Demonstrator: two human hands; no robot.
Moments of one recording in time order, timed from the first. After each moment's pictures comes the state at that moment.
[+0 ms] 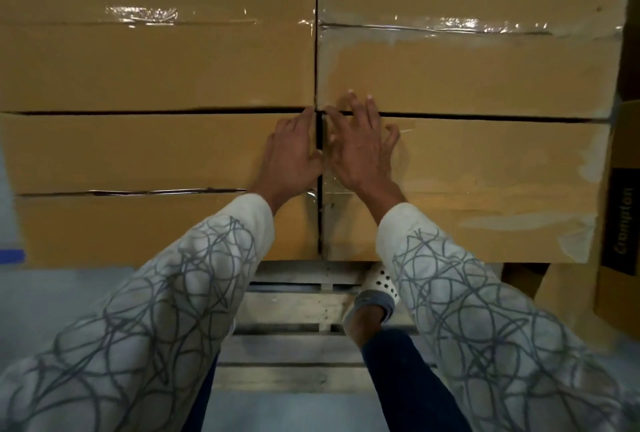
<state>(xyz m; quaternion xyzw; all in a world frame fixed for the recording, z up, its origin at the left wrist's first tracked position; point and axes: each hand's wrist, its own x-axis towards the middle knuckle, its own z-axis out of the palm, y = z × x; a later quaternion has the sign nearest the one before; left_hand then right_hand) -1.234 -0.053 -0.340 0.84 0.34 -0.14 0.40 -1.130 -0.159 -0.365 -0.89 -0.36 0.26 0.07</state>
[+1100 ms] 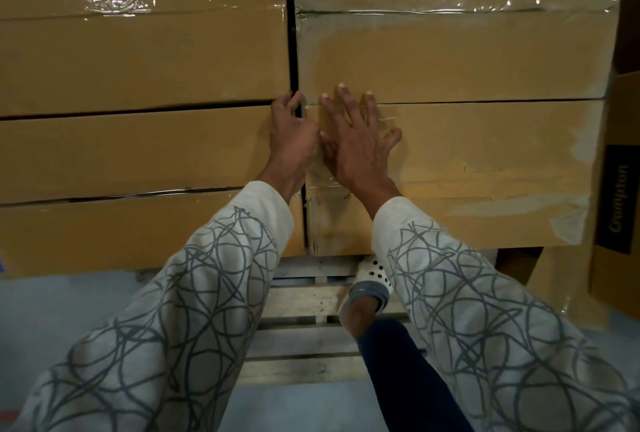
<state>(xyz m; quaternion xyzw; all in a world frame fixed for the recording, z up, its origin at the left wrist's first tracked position) -1.179 -0.082 -0.344 0.46 0.59 0.02 0.66 -1.118 -0.181 -0.363 -0.90 -0.33 0.30 0.04</state>
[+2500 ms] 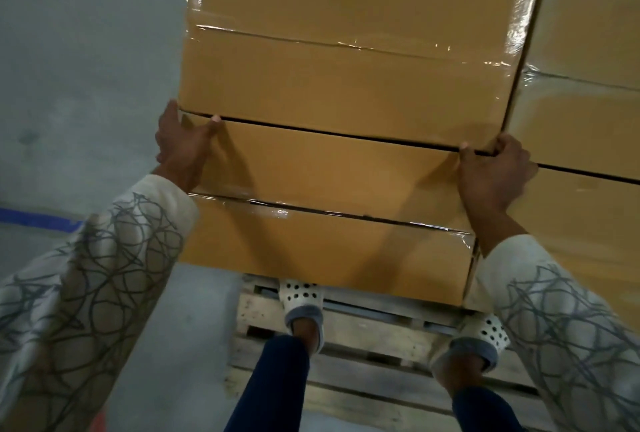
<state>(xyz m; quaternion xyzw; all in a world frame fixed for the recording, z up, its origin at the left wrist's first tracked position) -1.522 0.260 -0.386 0.58 0.73 0.04 0.37 -1.196 -0.036 -0.373 -0.97 0.00 0.18 0.17</state>
